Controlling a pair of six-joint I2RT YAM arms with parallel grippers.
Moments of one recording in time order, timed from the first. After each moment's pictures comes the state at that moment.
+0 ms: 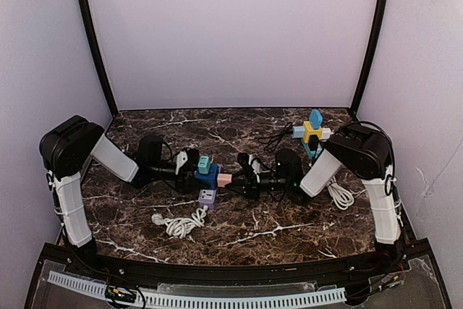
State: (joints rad) left arm -0.47 1.96 0.75 0.69 0.90 0.59; right arm 0.78 2.22 0.89 1.13 -0.68 -0.07
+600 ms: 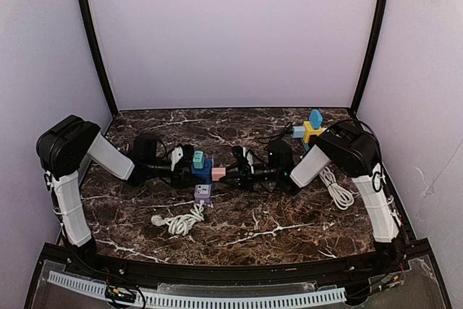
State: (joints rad) left arm -0.42 1.95 0.75 0.69 0.86 0.58; right arm 0.73 2.36 1.13 1.08 -0.88 -0.06
